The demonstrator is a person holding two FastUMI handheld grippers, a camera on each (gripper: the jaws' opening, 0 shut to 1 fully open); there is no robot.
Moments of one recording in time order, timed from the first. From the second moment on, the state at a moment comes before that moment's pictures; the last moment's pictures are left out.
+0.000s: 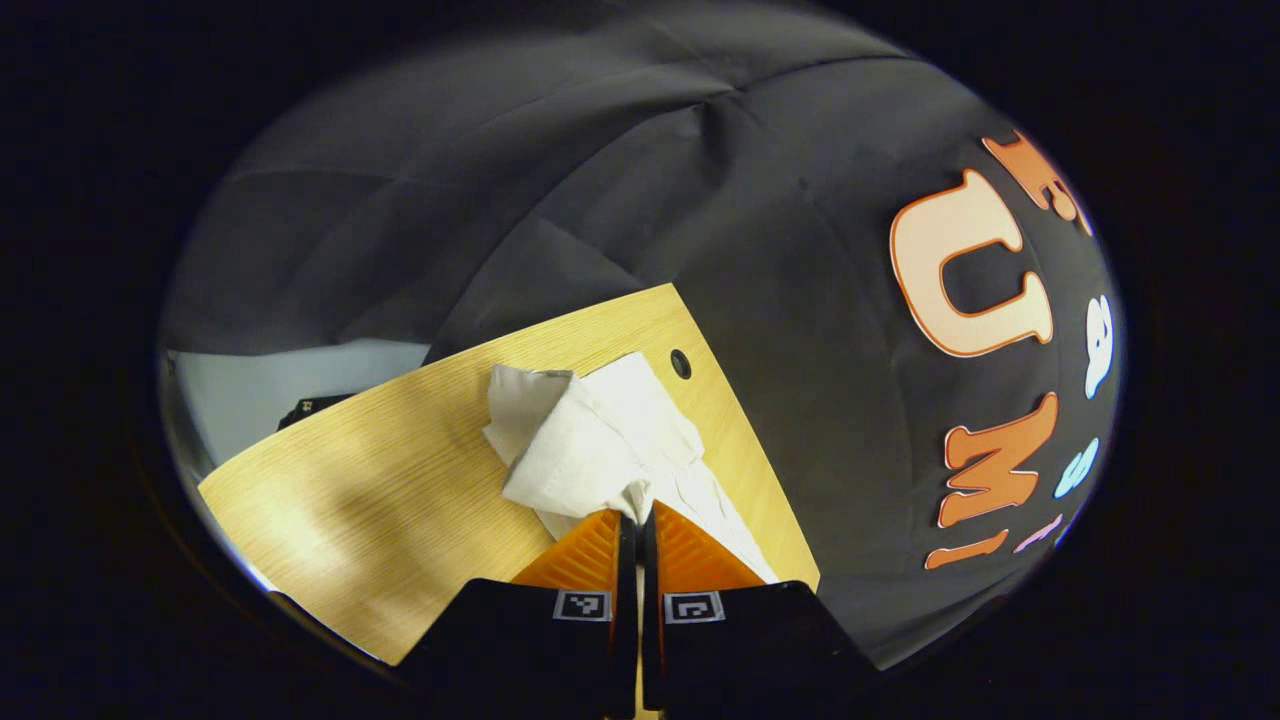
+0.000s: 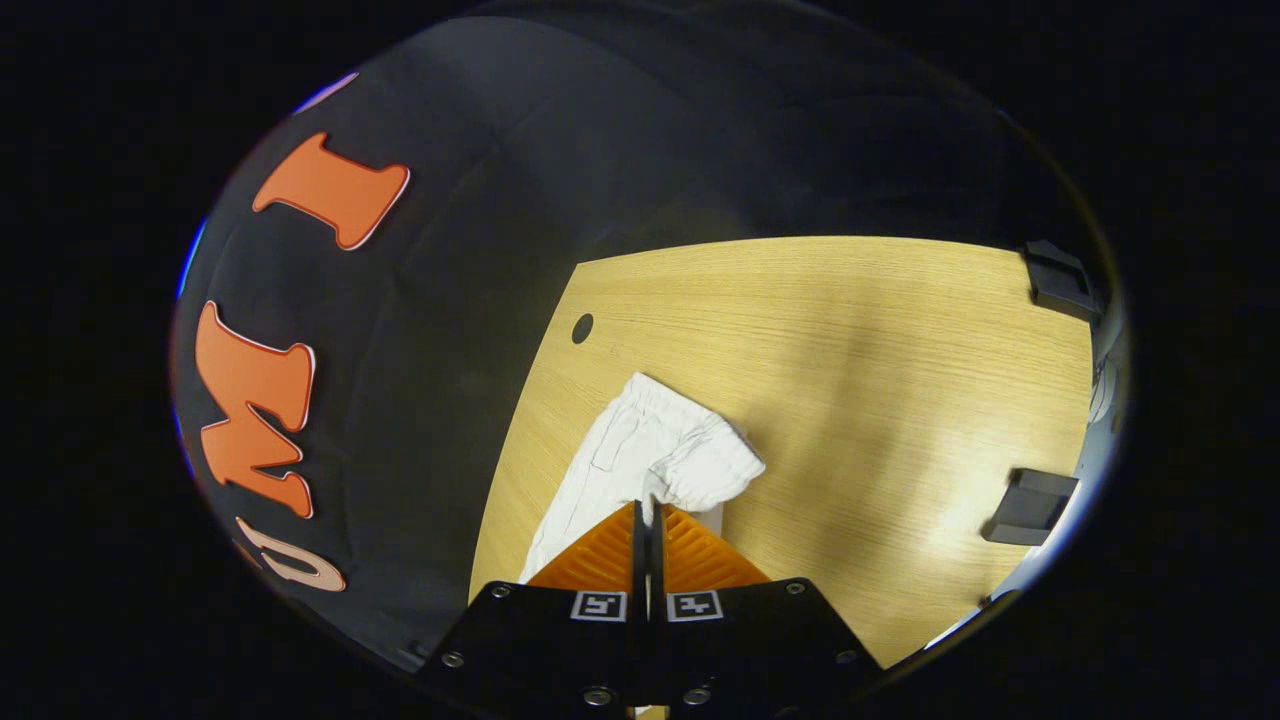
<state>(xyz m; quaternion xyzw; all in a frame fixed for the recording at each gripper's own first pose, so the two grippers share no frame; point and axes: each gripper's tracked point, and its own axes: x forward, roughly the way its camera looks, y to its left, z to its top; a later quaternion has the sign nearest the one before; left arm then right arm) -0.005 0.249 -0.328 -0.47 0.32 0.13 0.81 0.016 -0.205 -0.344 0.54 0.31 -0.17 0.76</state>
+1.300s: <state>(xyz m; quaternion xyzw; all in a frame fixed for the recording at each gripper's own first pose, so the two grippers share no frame) 0.169 0.250 -0.419 -0.35 0.43 0.14 0.82 0.217 -0.195 -0.399 0.46 0.41 -0.11 0.78</state>
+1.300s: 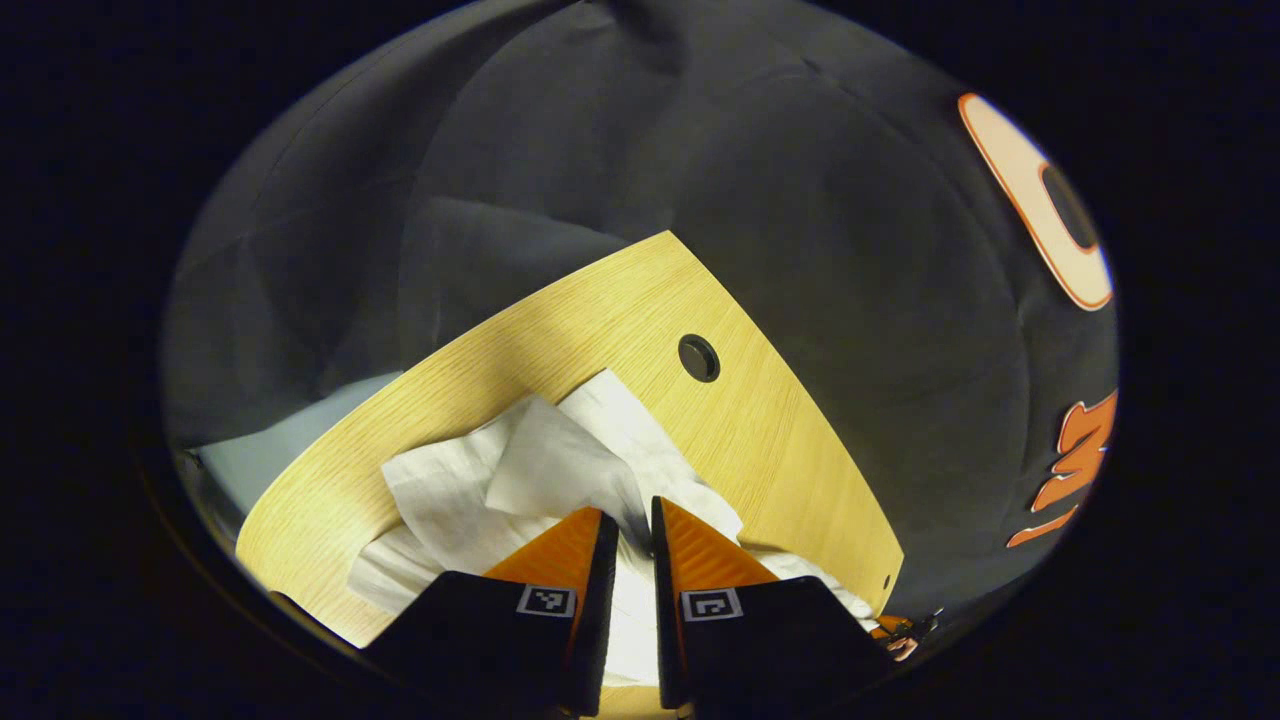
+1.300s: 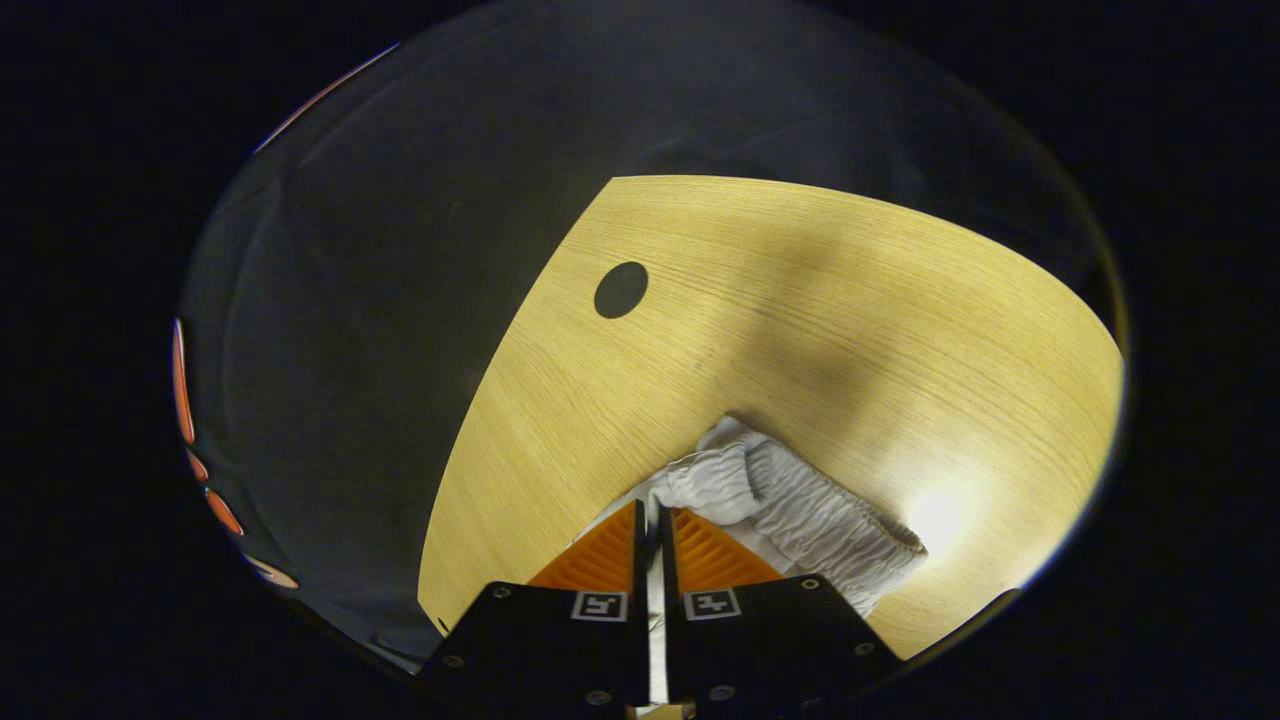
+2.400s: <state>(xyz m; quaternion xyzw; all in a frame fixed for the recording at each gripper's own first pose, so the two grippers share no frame) 0.129 0.180 -0.272 0.00 0.37 0.08 0.93 0.092 -0.222 -0.420 0.25 0.51 -0.13 0.81</state>
